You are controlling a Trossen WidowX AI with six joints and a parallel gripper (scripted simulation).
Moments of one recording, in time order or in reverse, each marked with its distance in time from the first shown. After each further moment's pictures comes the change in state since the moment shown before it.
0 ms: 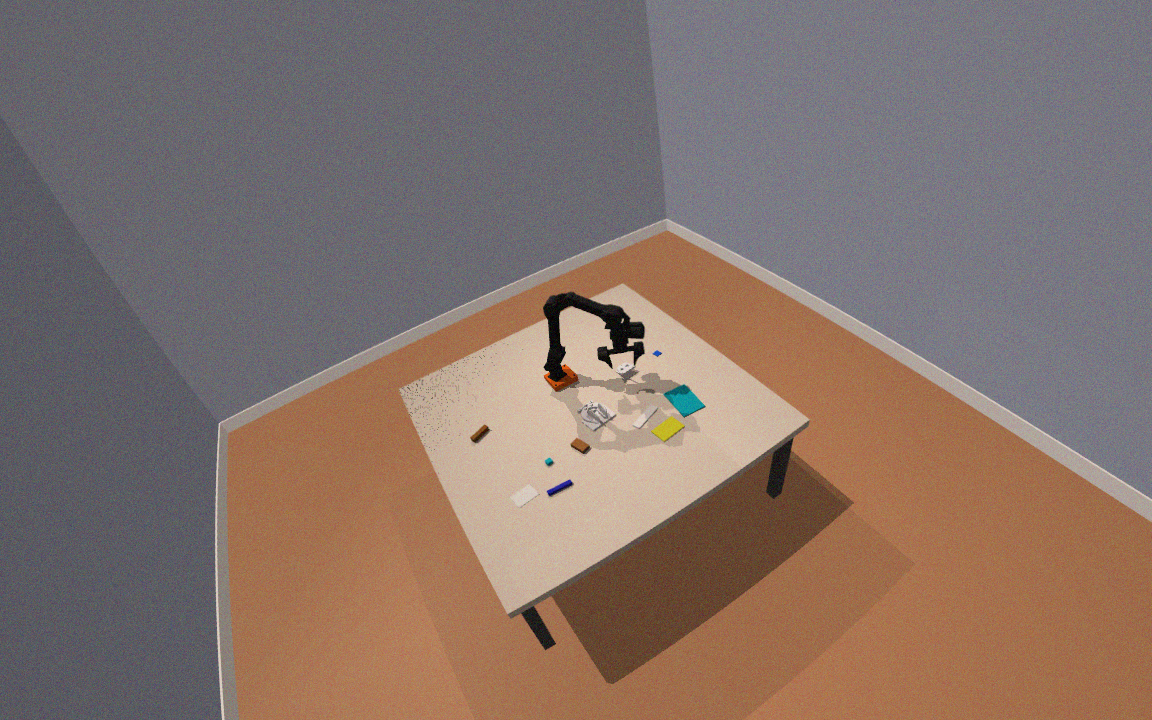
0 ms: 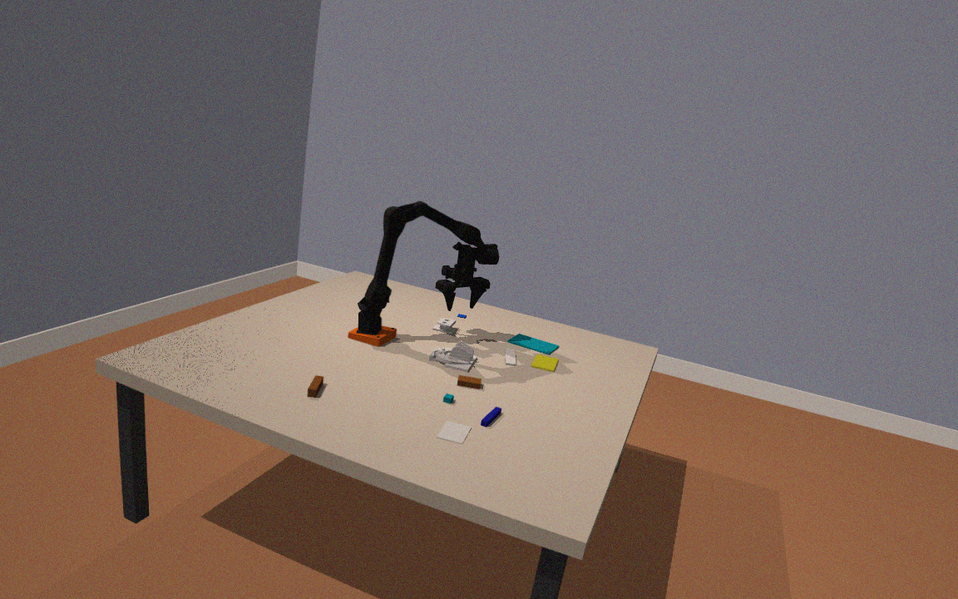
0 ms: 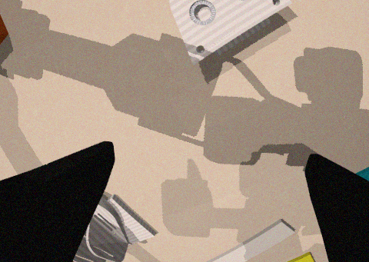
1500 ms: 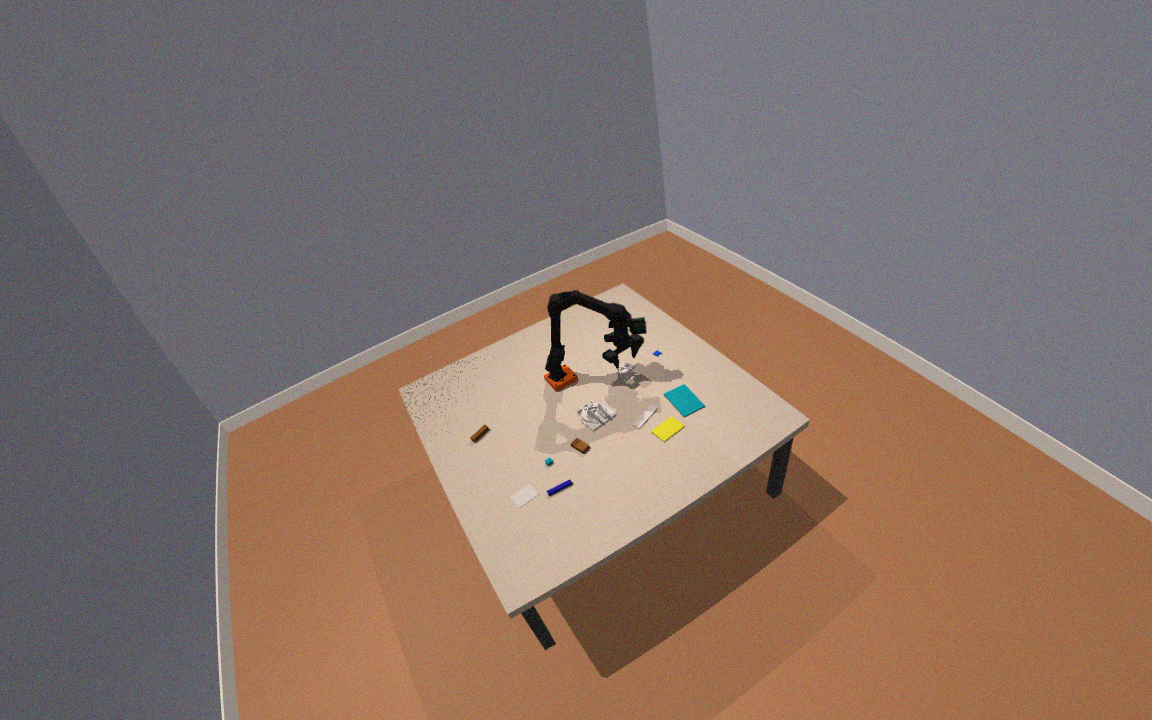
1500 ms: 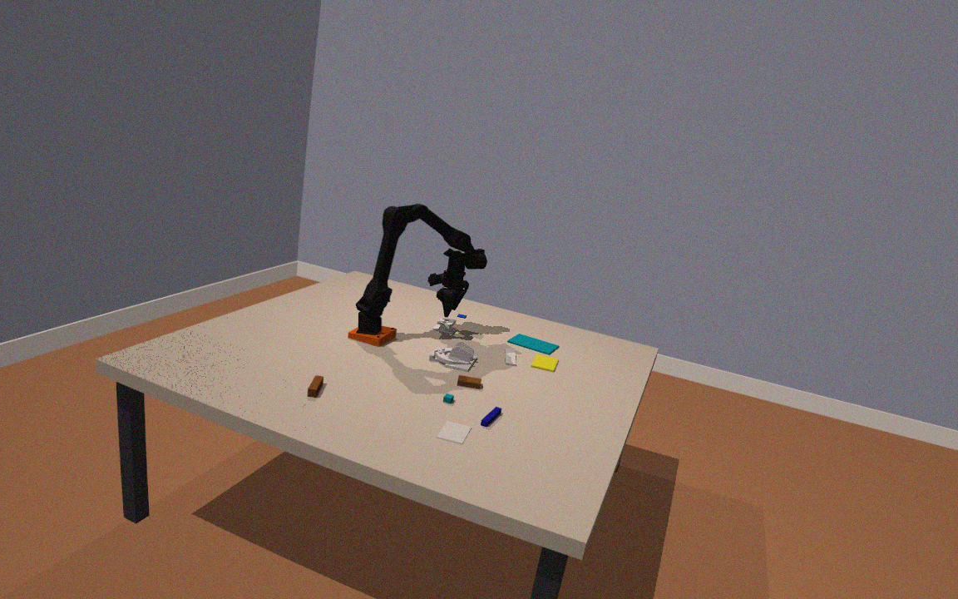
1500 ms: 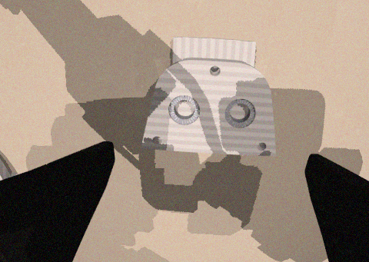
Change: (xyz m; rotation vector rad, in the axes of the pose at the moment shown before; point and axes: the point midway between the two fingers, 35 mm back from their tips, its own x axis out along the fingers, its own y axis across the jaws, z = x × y) arm 0.036 -0.010 0.065 -0.645 -0.023 0.002
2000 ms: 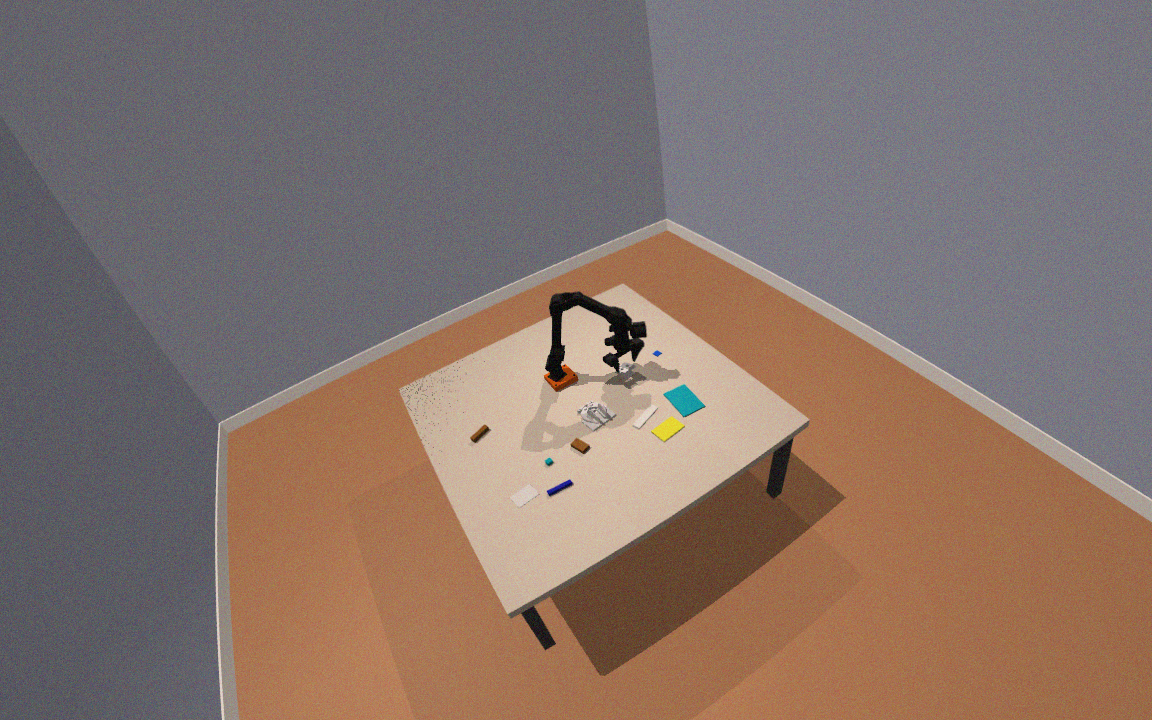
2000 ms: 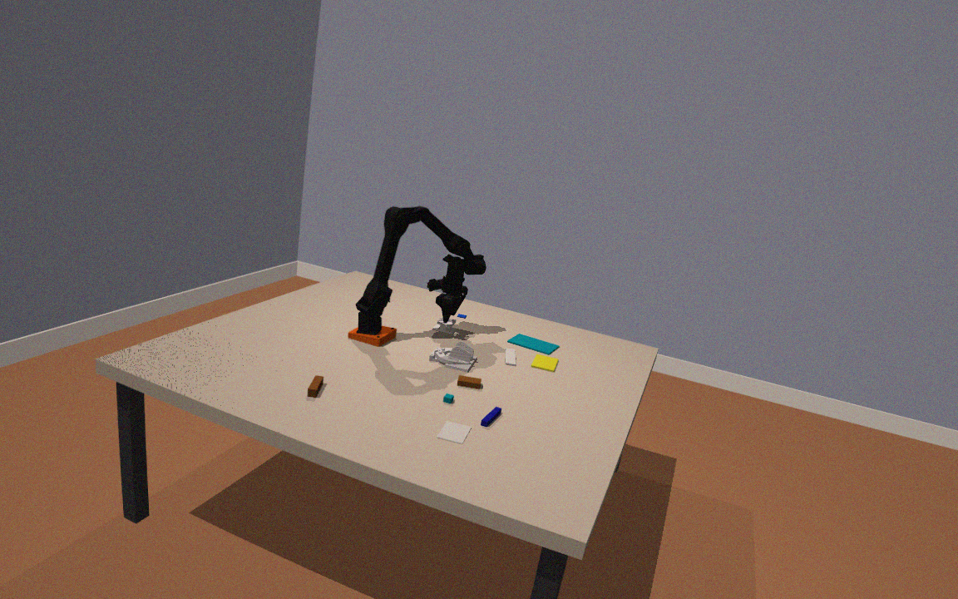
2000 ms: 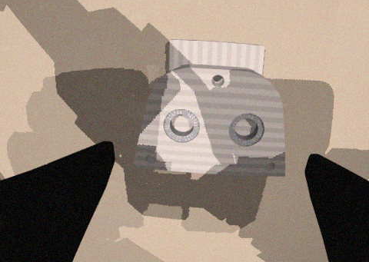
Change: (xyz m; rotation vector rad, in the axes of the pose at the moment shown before) arm 0.019 0.000 0.000 -0.003 -0.002 0.002
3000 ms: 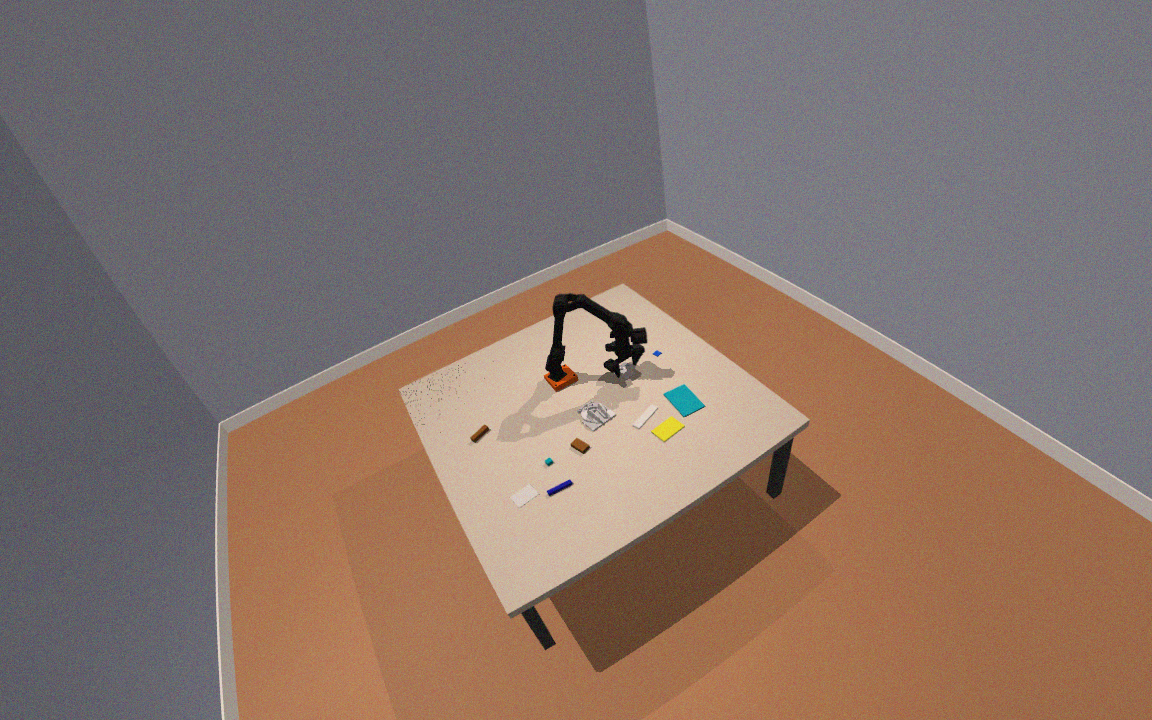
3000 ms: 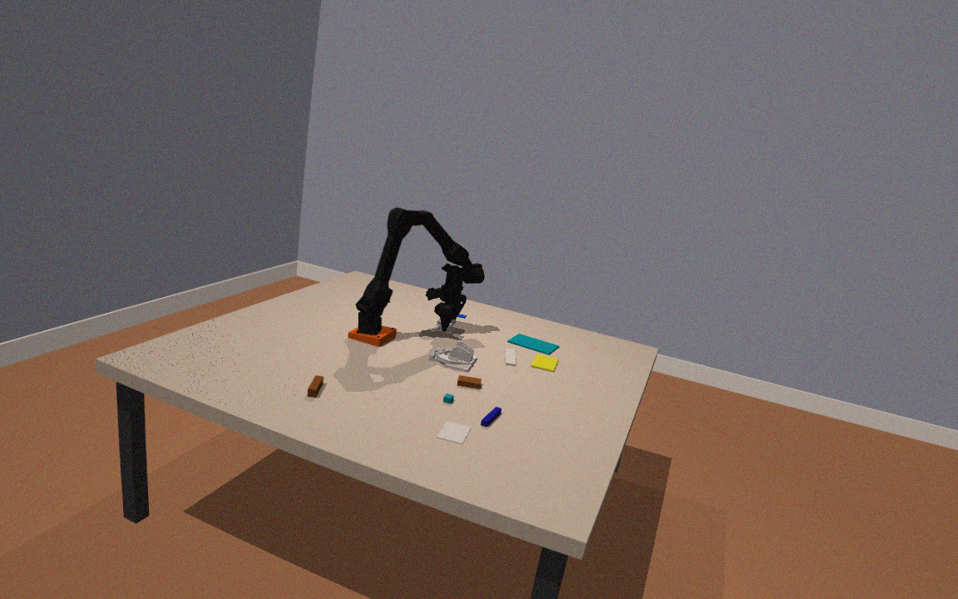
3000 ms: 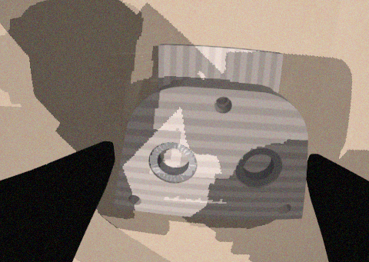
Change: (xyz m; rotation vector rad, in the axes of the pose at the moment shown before) arm 0.031 0.000 0.001 -0.004 -0.001 0.001
